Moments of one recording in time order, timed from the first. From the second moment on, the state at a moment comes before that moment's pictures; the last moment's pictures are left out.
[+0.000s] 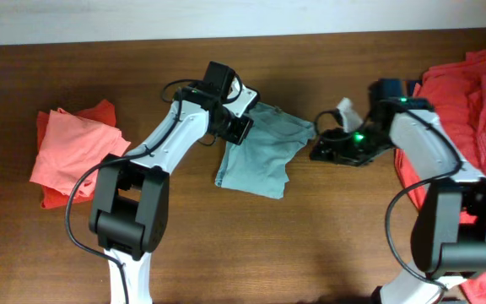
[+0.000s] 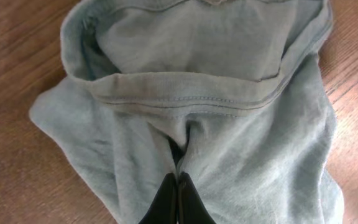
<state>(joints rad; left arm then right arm) -0.39 2.13 1.65 -0.73 0.33 0.15 -0.02 1.85 1.32 -0.96 -0.59 -0.05</state>
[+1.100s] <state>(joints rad) -0.40 2.05 1.62 -0.88 0.06 0.02 0.13 2.06 1.32 -0.65 -0.77 0.15</state>
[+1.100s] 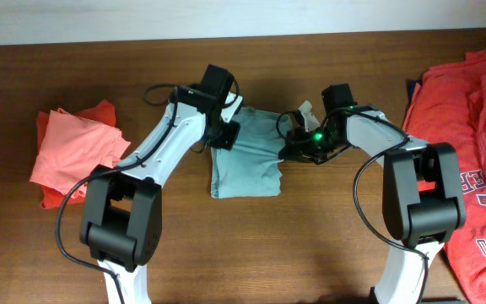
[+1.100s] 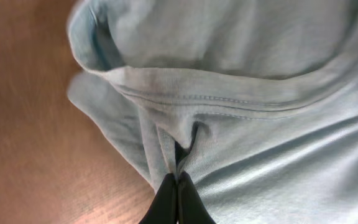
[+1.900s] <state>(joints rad) -0.40 2.05 1.41 -0.85 -0.16 -0.18 0.13 2.07 1.32 -0.70 -0.78 0.12</state>
